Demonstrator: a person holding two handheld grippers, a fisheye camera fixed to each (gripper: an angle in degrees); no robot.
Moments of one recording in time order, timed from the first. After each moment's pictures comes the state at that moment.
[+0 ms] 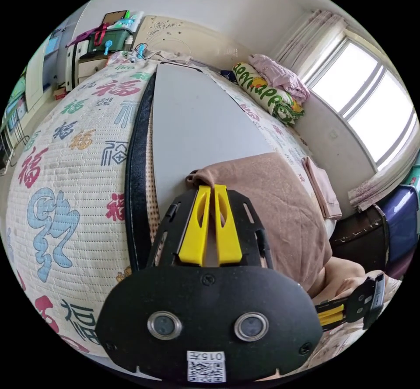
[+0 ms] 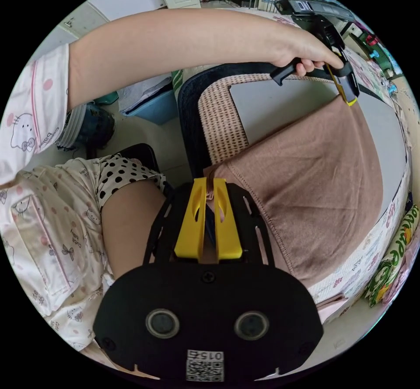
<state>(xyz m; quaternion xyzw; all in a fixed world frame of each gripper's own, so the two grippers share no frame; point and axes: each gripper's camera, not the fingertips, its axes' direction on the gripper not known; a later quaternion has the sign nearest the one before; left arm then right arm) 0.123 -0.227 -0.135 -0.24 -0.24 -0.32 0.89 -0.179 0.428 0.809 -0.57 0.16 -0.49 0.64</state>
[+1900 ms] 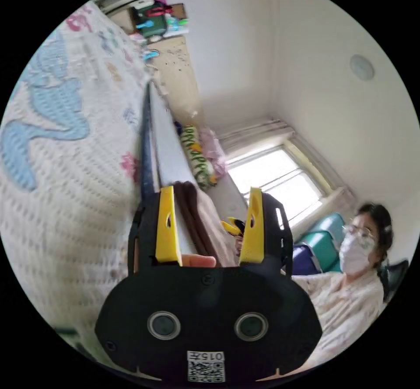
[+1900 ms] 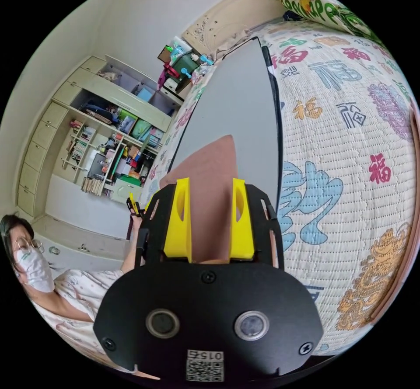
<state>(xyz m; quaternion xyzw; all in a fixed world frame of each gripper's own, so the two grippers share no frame) 0.208 -0.274 -0.459 0.09 -0.20 -0.21 0.95 -0.393 -0.192 0.483 -0.06 -0.76 -0.44 0.48</state>
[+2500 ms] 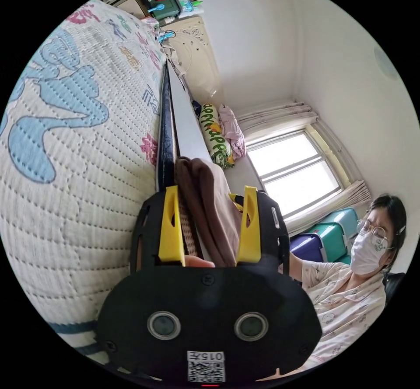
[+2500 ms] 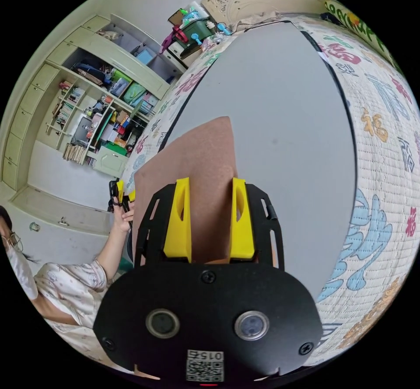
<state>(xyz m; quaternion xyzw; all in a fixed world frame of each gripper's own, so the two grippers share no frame) 0.187 -0.314 -0.461 0.03 -0.17 -0.21 0.96 -0.514 -0.014 0.329 -0.02 -0.69 -0.54 0.48</state>
